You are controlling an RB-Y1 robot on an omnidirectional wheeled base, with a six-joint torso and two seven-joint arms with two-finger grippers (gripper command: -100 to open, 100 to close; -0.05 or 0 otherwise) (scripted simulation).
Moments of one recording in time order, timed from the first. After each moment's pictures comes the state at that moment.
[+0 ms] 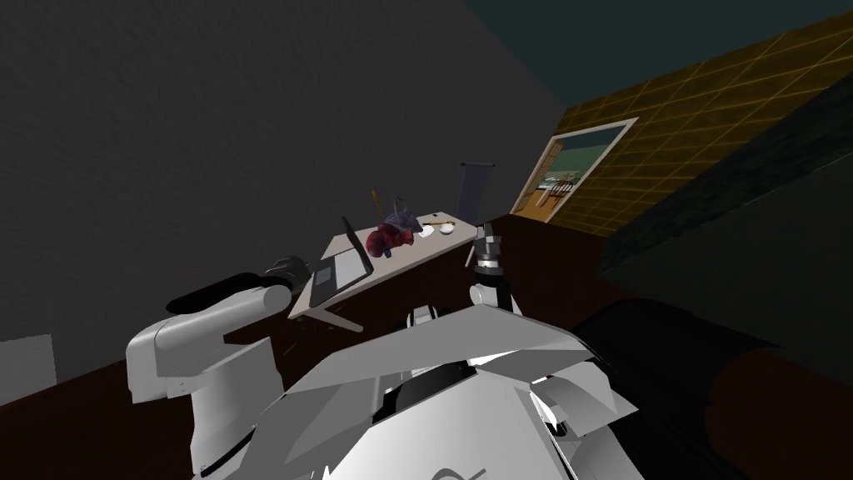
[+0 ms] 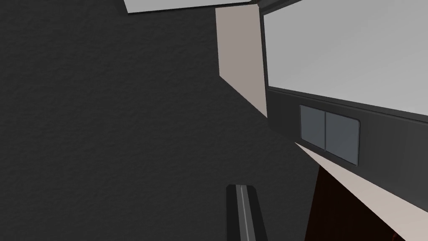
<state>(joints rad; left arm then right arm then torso) -0.05 0.33 0.51 -2.18 0.21 1.14 -0.02 0.47 0.05 -0.05 -2.26 -0.12 -0.50 0.09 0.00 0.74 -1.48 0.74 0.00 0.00</state>
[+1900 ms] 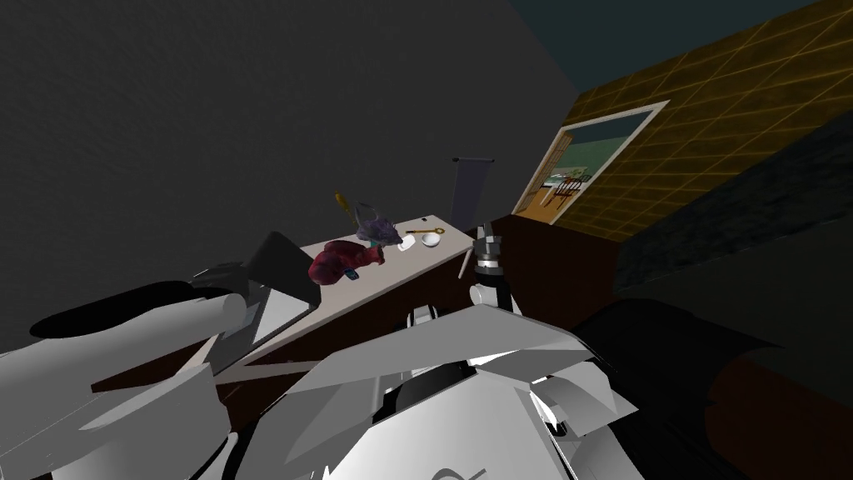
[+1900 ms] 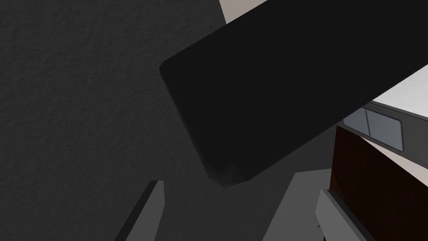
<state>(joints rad) 0.01 0.47 0.60 -2.33 0.02 1.35 -0.12 0.47 0.05 -0.05 -2.26 -0.12 -0.50 0.09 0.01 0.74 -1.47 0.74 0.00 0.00</state>
